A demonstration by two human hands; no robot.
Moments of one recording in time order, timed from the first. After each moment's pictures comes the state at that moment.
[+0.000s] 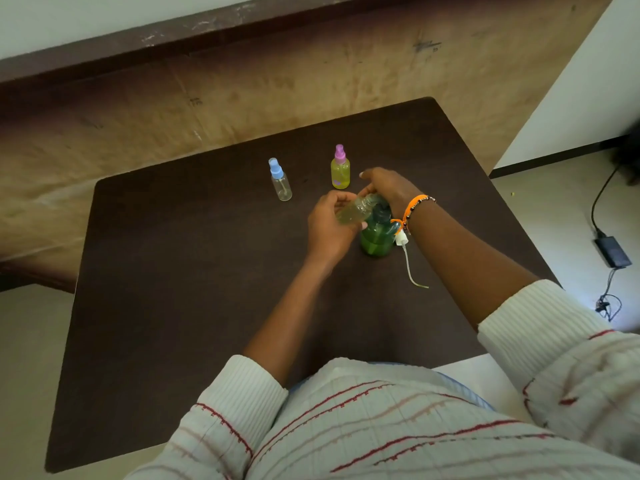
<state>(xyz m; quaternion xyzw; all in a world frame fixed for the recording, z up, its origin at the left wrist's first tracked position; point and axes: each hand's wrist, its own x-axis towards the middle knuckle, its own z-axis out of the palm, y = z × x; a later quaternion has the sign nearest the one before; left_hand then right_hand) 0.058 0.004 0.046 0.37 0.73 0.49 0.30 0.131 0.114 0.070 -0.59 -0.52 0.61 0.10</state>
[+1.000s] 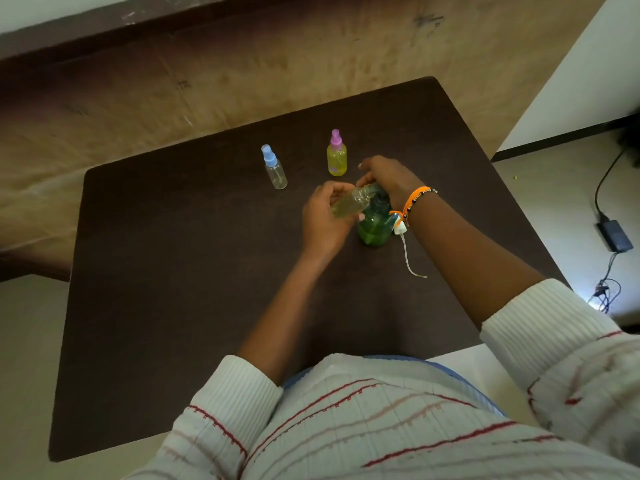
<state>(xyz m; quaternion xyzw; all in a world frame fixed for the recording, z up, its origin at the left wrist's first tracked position) 0.058 0.002 0.041 0.39 0.72 0.49 0.28 0.135 0.119 0.062 -0.59 -0.53 0.60 0.12</state>
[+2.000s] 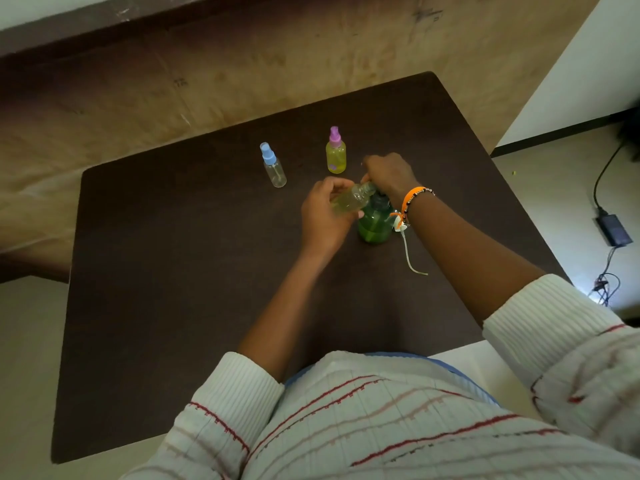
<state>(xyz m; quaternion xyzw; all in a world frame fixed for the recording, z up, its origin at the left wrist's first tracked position) 0.058 0.003 0.046 0.42 0.73 0.47 0.25 0.132 0.114 0.059 -0.62 -0.59 0.49 0.13</state>
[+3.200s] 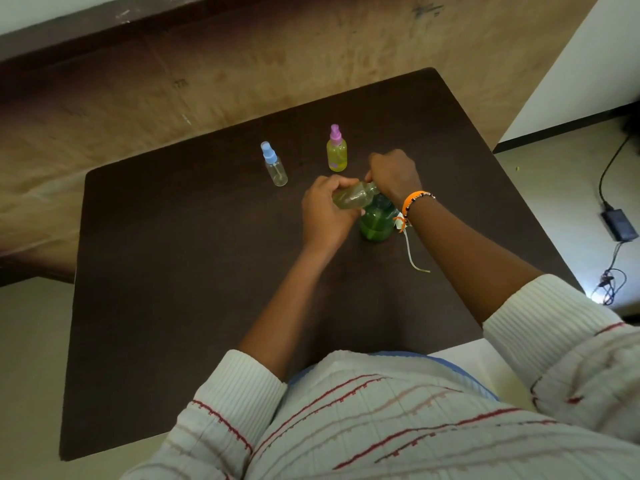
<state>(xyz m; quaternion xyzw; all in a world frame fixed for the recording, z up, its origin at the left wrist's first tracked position) 0.060 0.001 0.059 0.45 0.75 0.44 0.20 0.134 0.112 0.060 -0.63 -0.60 0.48 0.15</state>
